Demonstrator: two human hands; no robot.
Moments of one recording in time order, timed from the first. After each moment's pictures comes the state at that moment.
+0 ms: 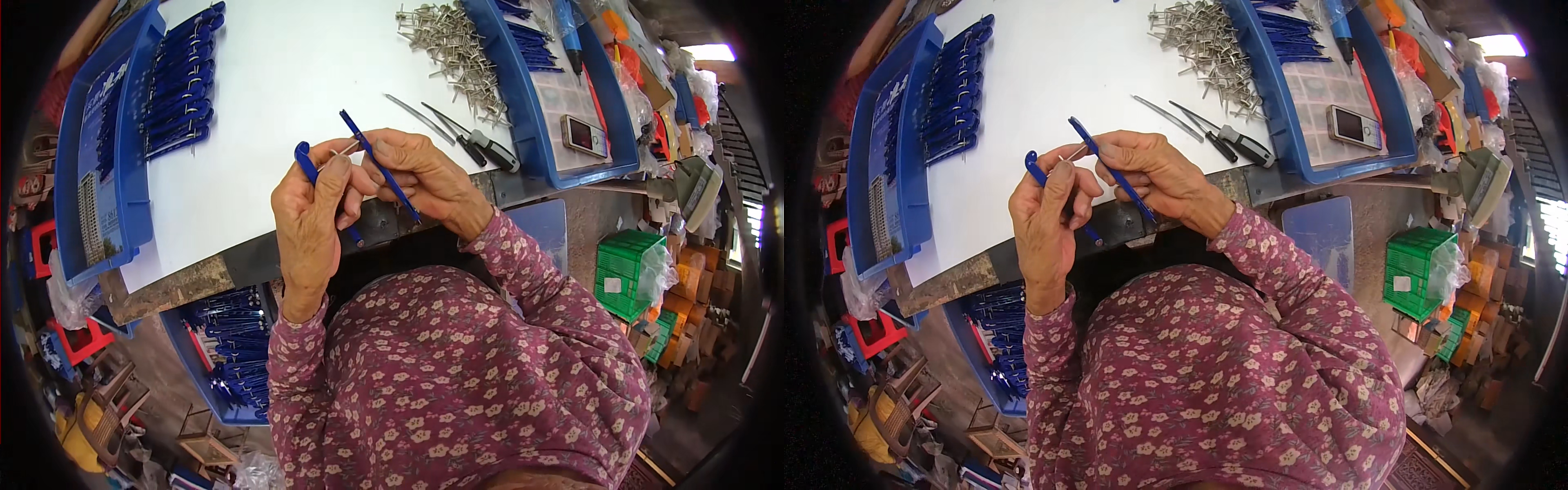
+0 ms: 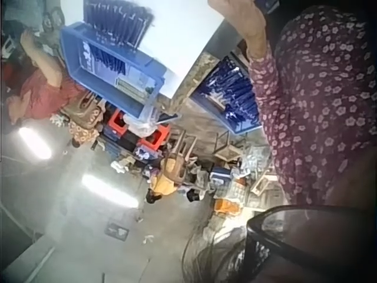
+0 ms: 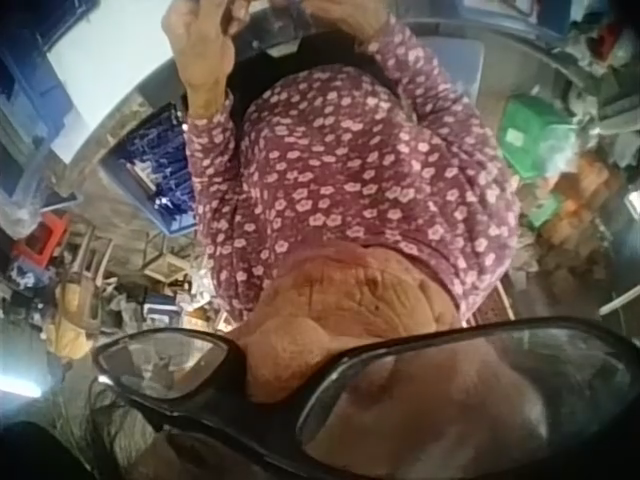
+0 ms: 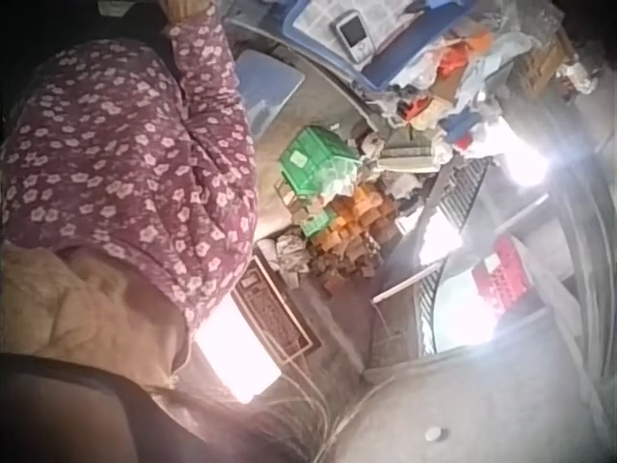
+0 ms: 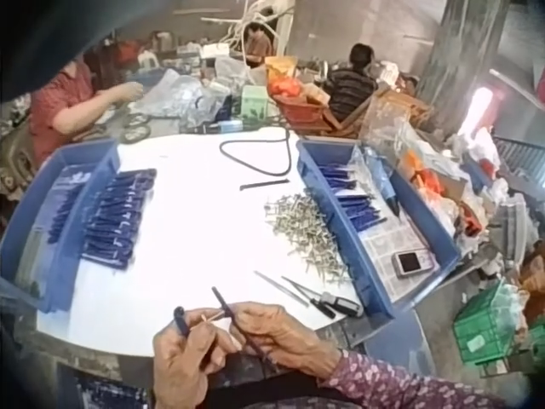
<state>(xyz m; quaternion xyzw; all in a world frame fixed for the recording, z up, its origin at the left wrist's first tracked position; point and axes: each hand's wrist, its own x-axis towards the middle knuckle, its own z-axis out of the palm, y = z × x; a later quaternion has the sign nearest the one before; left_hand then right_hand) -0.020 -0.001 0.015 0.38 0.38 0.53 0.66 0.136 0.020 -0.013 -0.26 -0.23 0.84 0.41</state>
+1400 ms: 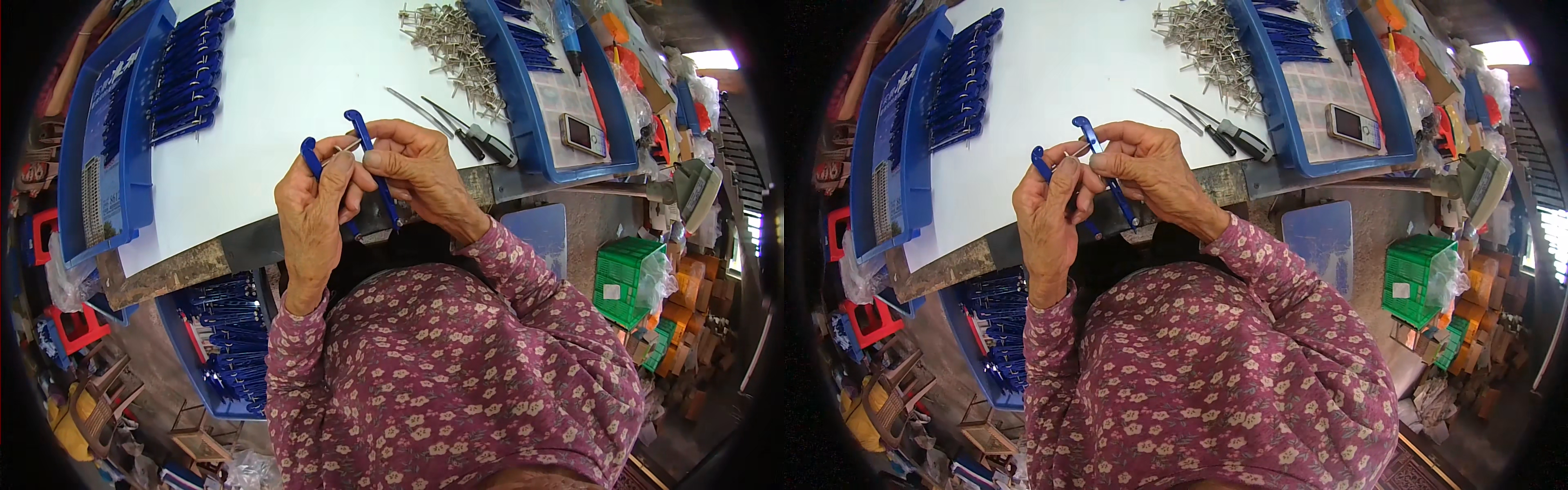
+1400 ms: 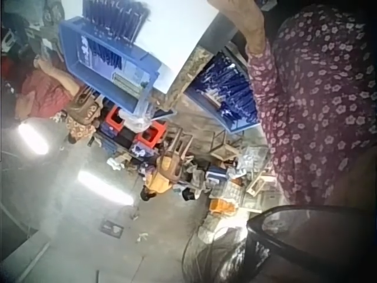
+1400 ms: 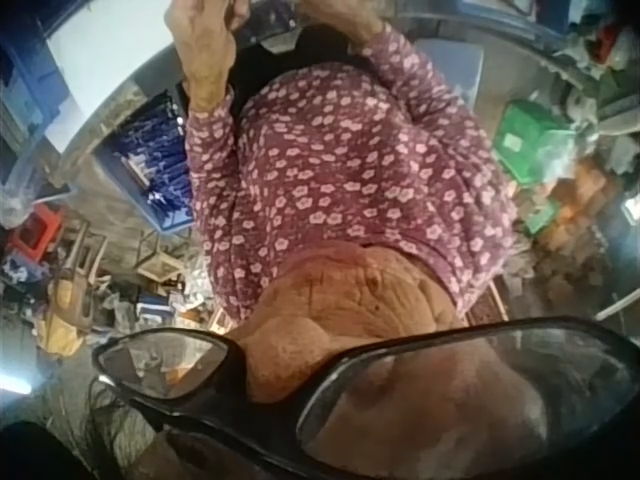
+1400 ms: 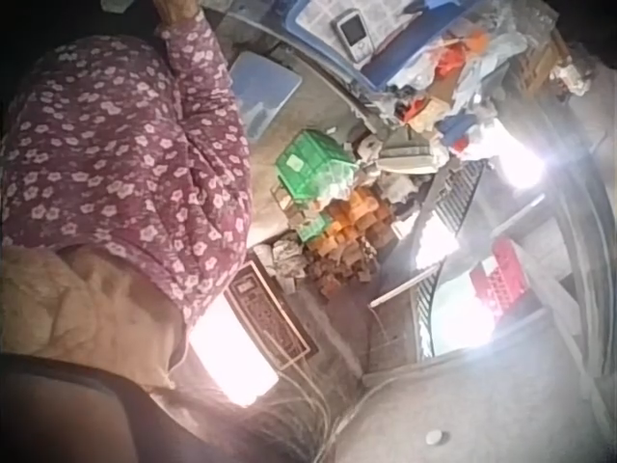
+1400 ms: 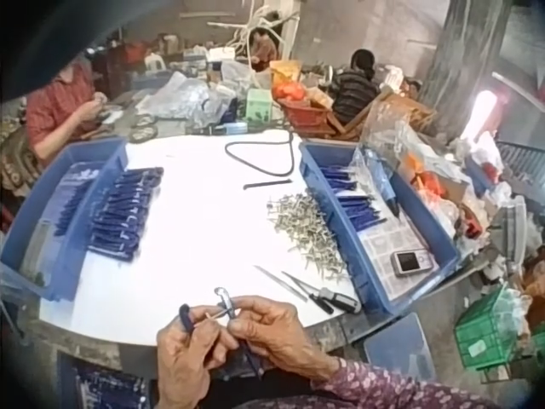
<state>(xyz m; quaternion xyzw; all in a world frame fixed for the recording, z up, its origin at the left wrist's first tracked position) -0.015 -0.013 0.013 0.39 0.39 0.54 0.63 0.128 0.002 -0.003 -0.34 -0.37 0.71 0.49</state>
